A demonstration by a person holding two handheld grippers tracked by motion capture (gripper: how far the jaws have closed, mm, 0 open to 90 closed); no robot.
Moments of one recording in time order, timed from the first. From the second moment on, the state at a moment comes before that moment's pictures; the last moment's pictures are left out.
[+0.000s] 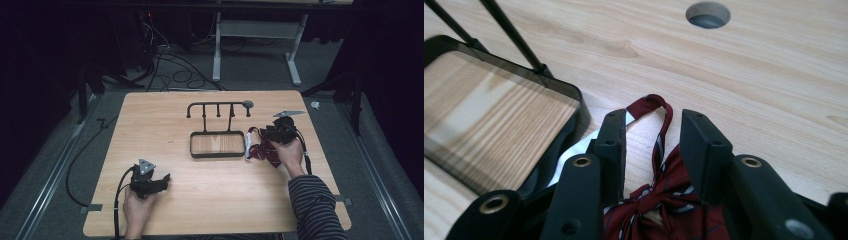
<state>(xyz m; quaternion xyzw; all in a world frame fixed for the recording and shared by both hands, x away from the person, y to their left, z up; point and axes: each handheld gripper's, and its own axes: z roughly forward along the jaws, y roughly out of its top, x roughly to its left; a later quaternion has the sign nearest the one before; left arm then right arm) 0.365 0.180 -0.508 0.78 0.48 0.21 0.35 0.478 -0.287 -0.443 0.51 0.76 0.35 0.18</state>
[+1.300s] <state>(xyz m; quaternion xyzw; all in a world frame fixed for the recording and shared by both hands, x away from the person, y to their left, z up) 0.364 0.179 -0.508 0.78 0.48 0.20 0.35 0.515 -0.272 -0.469 0.51 0.78 0.31 0.17</state>
